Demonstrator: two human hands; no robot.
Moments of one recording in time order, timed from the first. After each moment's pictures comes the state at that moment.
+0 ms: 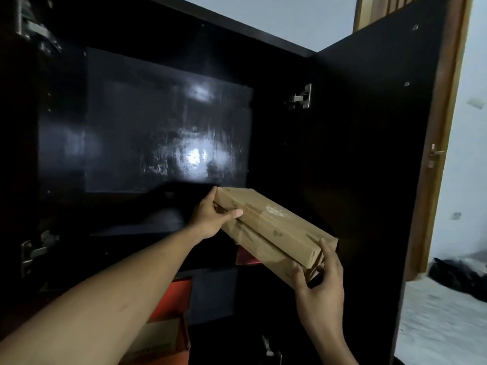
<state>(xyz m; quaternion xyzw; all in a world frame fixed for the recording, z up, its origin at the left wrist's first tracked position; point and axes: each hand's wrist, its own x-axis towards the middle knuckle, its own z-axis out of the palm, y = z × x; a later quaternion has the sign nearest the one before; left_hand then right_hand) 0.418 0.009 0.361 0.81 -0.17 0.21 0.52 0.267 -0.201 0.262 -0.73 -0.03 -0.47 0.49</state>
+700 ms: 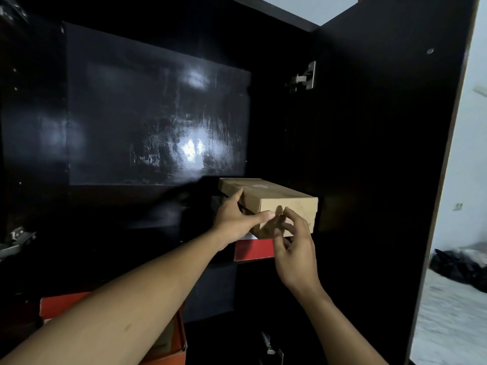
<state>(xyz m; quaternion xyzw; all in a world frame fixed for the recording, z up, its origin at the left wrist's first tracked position) 0.432 -0.053 0.338 0.79 -0.18 0.16 0.57 0.347 -0.190 0.291 -0.76 -0.11 -0.42 0.48</state>
